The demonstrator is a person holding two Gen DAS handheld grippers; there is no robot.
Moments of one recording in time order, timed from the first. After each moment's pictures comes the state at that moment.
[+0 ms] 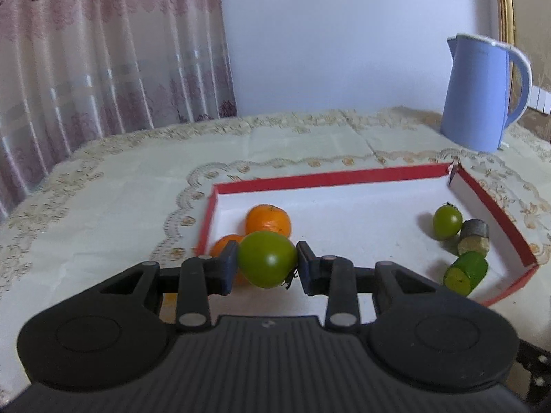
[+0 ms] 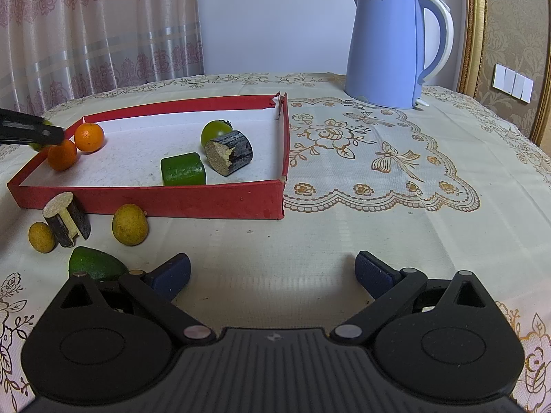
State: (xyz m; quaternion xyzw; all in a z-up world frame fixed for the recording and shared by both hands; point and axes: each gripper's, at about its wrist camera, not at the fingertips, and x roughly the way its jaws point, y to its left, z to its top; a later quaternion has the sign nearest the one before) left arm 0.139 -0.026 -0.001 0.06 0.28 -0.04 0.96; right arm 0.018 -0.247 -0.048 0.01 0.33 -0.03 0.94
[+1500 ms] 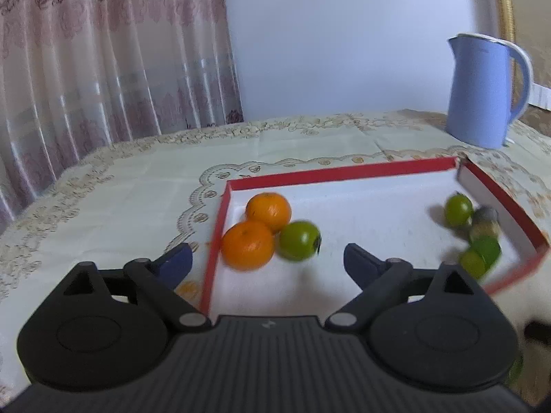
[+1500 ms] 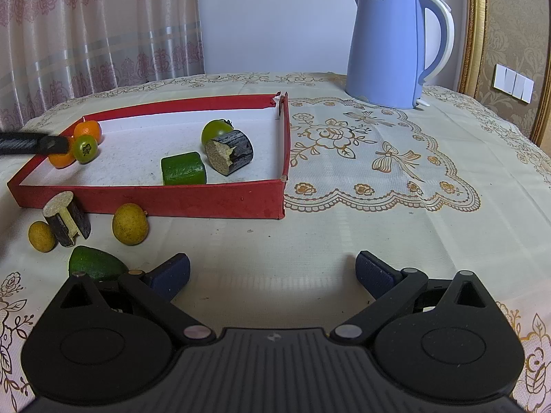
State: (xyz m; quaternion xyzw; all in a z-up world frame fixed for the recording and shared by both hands) left arm 0.111 -0.012 -0.012 0.07 0.25 -0.03 0.96; right arm 0.018 -0.247 -0.048 0.01 0.33 -0.03 0.94
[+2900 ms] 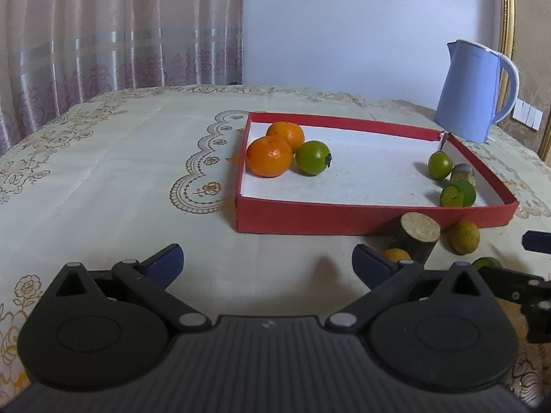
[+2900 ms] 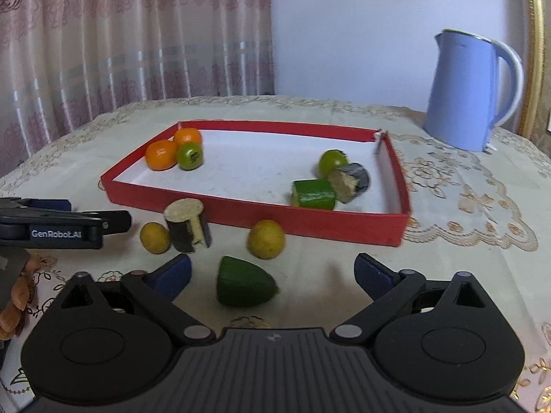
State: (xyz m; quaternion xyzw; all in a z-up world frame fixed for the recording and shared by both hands) left arm 0.053 0.032 -0.044 -0.01 0.29 -0.05 0.96; right arm 0.002 -0.177 -0.032 -0.02 0.29 0.08 0.95
